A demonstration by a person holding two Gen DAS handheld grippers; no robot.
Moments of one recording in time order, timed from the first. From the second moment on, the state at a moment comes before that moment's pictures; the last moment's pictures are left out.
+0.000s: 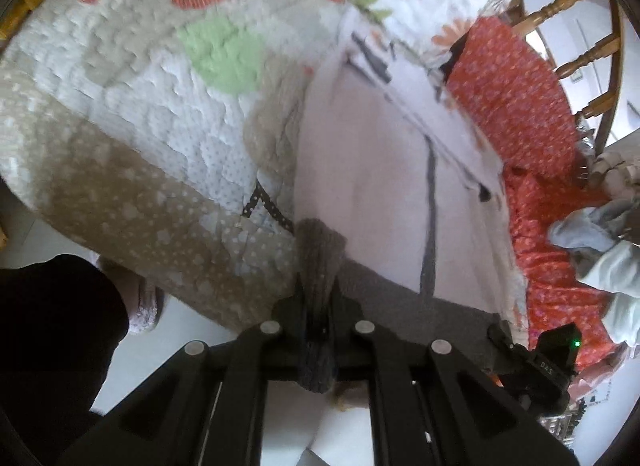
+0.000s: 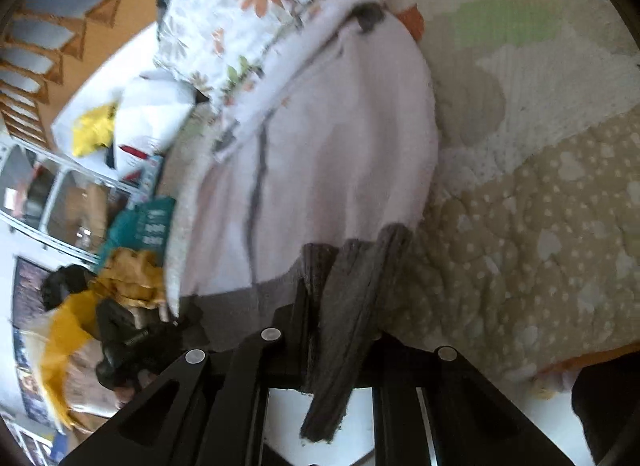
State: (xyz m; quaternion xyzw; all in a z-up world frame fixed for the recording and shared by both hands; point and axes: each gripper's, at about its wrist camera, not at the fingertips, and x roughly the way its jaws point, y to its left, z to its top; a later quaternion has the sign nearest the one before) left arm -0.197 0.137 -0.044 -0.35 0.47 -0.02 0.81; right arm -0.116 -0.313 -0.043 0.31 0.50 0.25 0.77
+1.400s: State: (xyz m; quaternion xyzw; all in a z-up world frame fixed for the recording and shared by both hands) left arm 0.162 0.166 -0.012 -0.28 0.43 0.06 0.86; right arm 0.219 -0.255 -0.009 0.18 0.47 0.10 0.86
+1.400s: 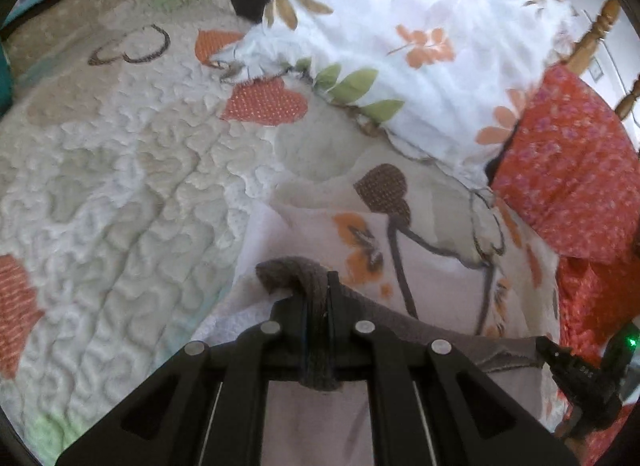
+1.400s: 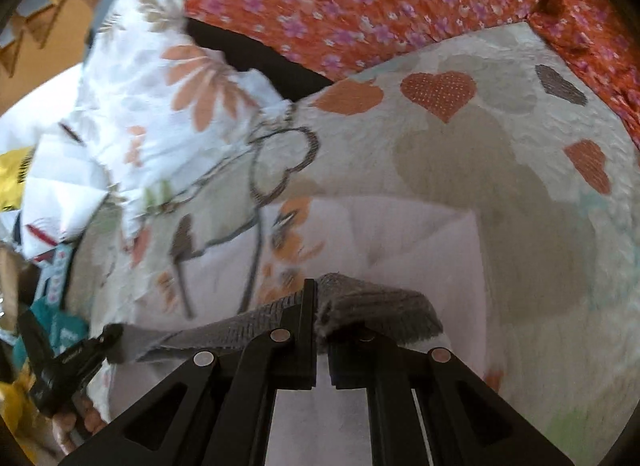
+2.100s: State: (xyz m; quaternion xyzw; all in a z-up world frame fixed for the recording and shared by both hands) left arm 0.134 0.166 0.008 -0.24 0.44 0.09 0.86; right arm 0.215 -0.285 0.013 0.18 0.44 0.06 0.88
